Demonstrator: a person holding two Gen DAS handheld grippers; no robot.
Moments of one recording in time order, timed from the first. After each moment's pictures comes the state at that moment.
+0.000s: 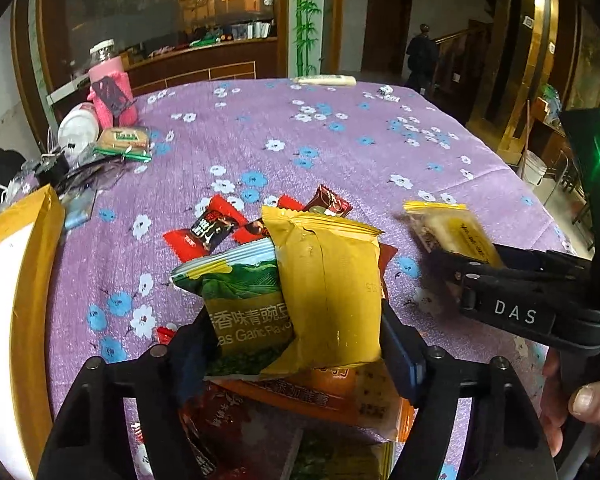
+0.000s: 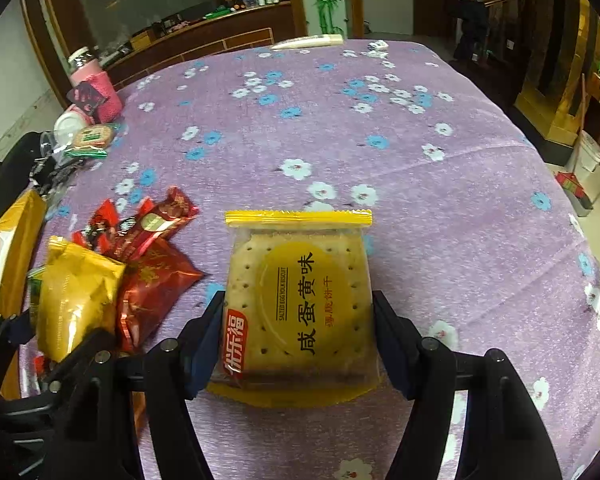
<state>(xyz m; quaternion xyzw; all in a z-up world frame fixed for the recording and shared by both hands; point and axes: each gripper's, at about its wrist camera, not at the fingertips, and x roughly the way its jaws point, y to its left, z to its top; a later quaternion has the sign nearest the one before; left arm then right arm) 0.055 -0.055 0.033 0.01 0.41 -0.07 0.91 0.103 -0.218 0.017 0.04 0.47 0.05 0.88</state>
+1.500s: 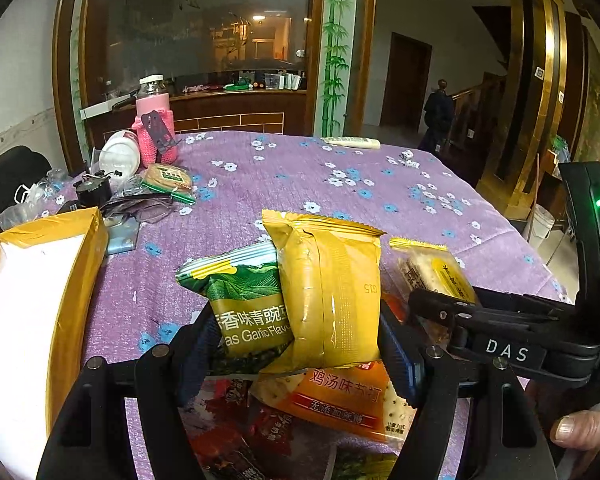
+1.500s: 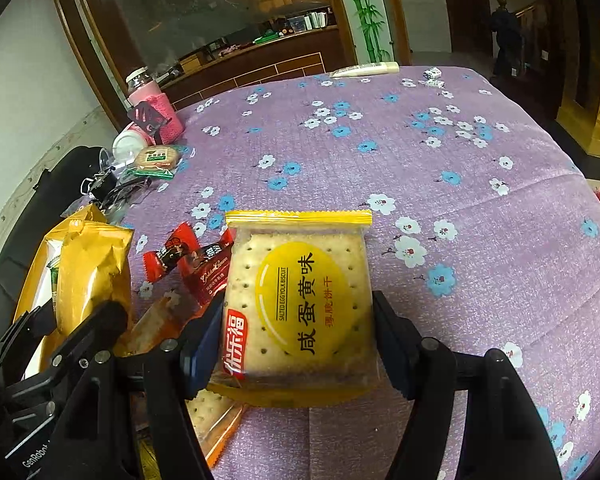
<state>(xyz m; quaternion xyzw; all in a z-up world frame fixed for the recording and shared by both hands) 0.040 -0.024 0.060 -0.03 0.33 -0.04 0.94 0.100 -0.192 0.034 0.07 0.43 0.13 0.89</state>
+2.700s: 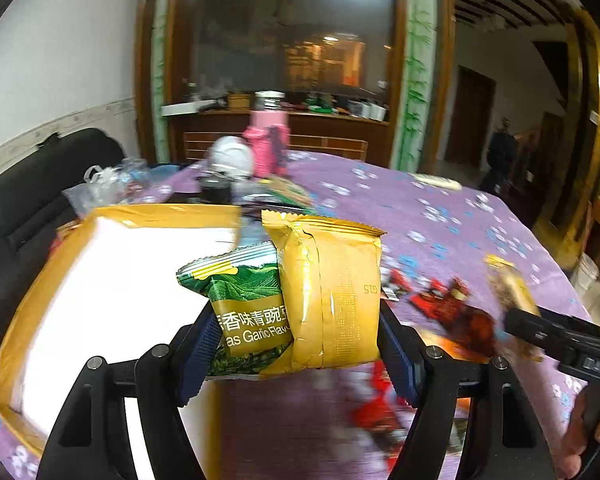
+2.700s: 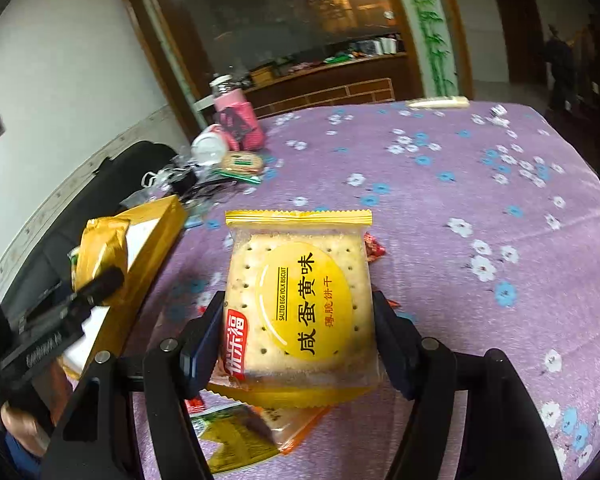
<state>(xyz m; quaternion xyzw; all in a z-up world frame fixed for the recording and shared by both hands) -0.010 0.081 0.079 -0.07 0.29 0.10 0.95 0.065 -0.159 0.058 0.06 0.36 0.26 0.89</state>
